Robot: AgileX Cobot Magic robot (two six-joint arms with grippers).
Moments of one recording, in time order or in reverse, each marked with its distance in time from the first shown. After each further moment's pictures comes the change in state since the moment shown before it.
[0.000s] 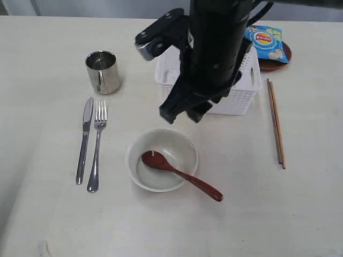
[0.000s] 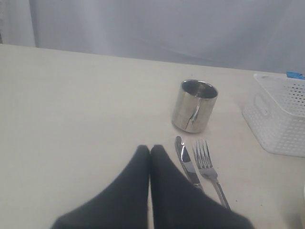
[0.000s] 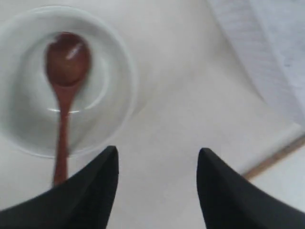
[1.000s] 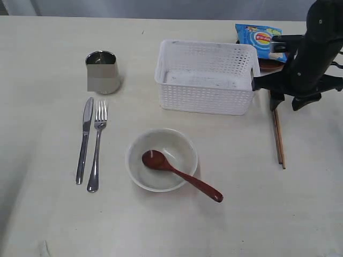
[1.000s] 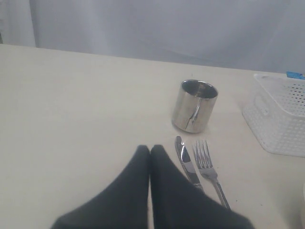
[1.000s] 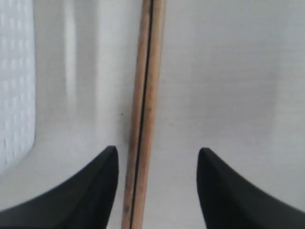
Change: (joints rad) left arm 0.000 0.000 0.000 0.000 0.000 0.000; right arm -0.660 0.236 0.210 0.008 -0.462 0.223
